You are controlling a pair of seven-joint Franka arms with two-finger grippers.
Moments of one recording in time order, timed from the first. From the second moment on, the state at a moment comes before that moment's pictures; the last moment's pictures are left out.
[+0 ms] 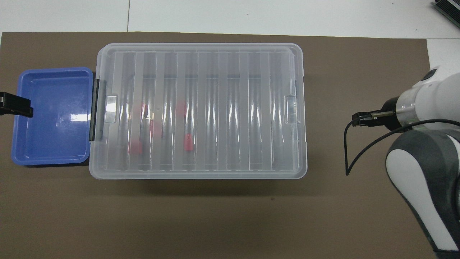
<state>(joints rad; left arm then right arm) -0.05 0.00 0.05 -1.56 0.07 1.58 0.00 -0.06 -0.08 0.10 -1.87 0.03 1.85 0.07</state>
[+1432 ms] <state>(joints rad) -0.05 0.00 0.05 -1.56 0.07 1.58 0.00 -0.01 -0.01 0.11 -1.56 -0.05 1.58 0.24</state>
